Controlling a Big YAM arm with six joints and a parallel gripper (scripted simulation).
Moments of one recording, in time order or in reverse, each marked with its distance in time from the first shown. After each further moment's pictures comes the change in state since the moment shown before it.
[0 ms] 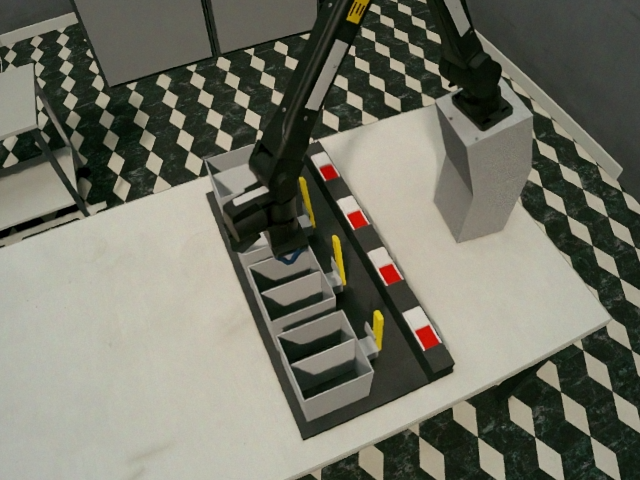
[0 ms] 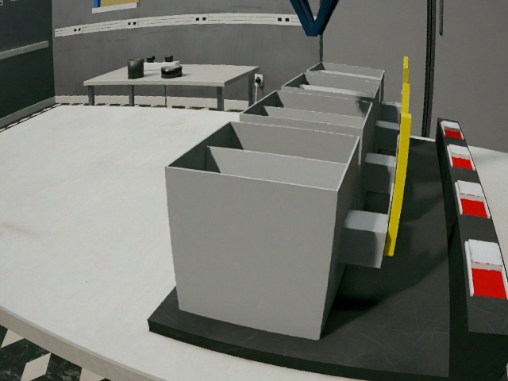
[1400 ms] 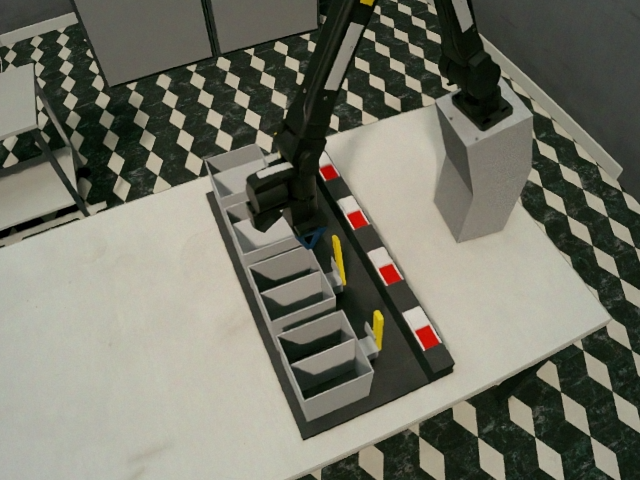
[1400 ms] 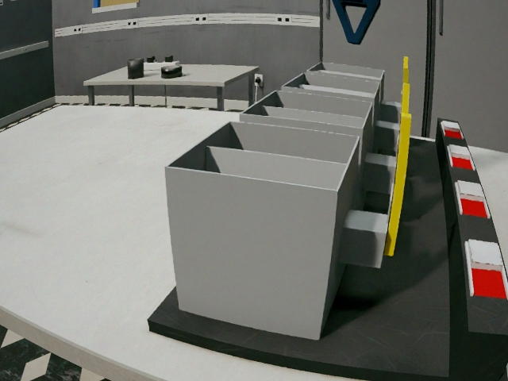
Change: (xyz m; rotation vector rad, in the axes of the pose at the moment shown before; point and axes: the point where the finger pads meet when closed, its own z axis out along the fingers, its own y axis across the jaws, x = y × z) arm 0.052 -0.022 0.008 -0.113 -0.025 -0.029
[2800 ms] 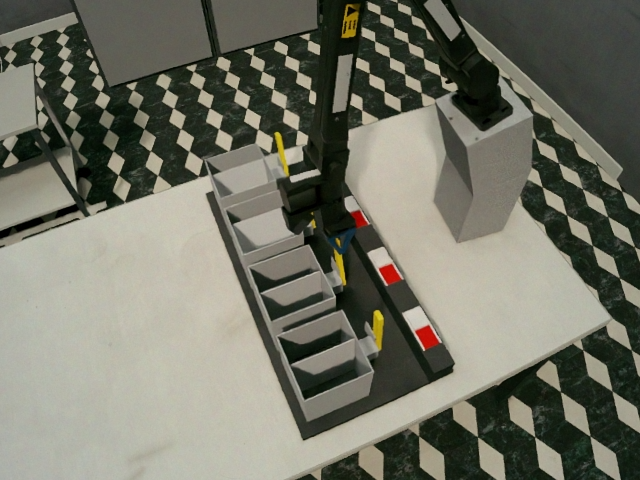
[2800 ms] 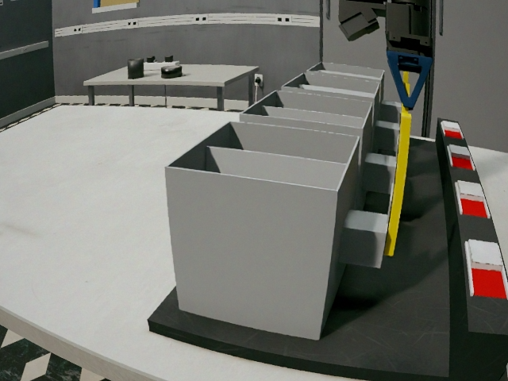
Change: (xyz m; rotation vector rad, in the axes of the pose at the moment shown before) arm 0.083 -0.016 0.080 -0.189 0.033 0.035
